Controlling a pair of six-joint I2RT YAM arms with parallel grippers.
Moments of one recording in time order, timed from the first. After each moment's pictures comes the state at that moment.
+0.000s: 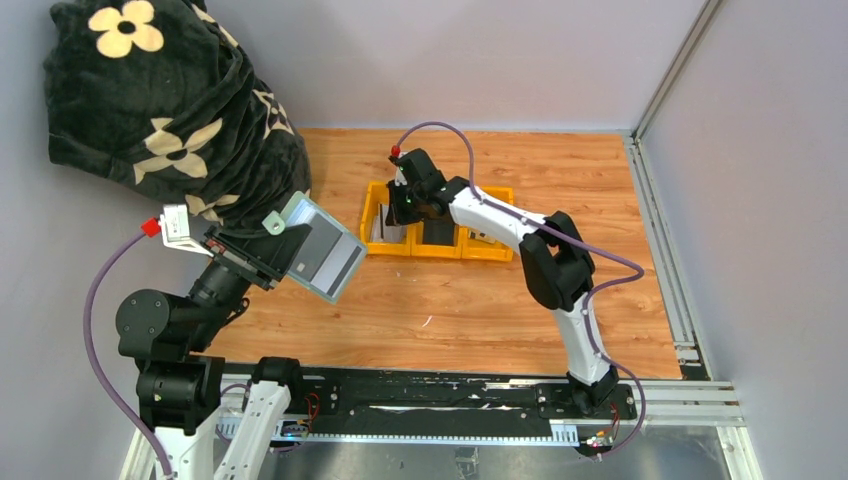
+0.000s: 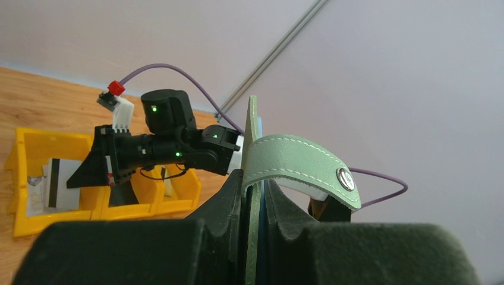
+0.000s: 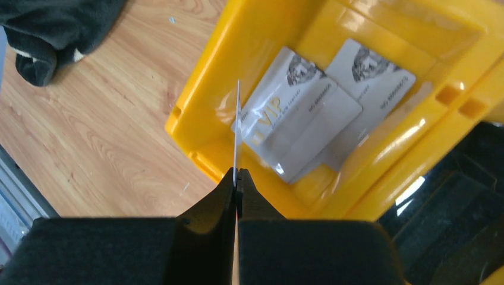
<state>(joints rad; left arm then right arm) -0.05 0.43 1.10 -0.41 0.47 -0.86 0.74 2.12 1.74 -0.34 -0.21 0.43</state>
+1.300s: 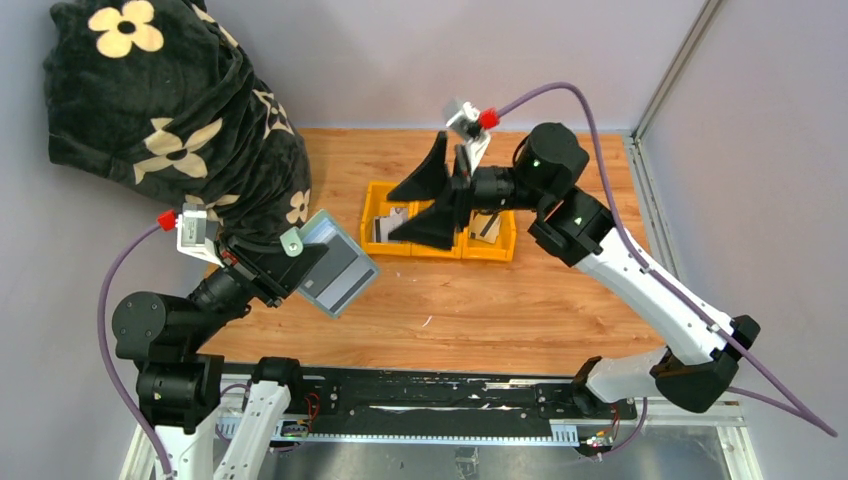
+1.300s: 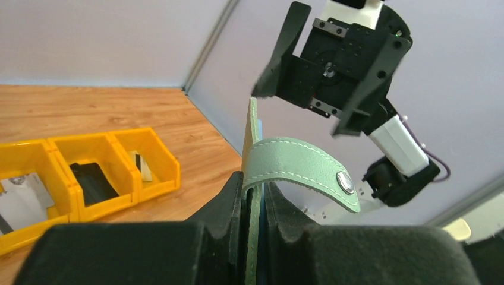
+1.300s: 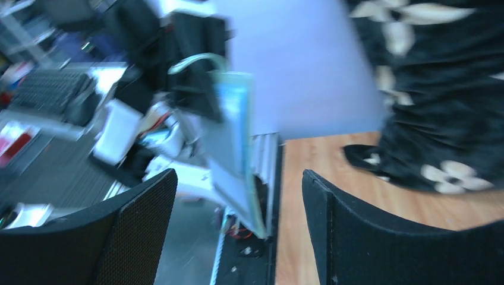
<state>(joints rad) -0.05 0.43 1.10 -0.36 0.68 -0.80 0.80 1.33 1.56 -0.05 -0.77 0.38</state>
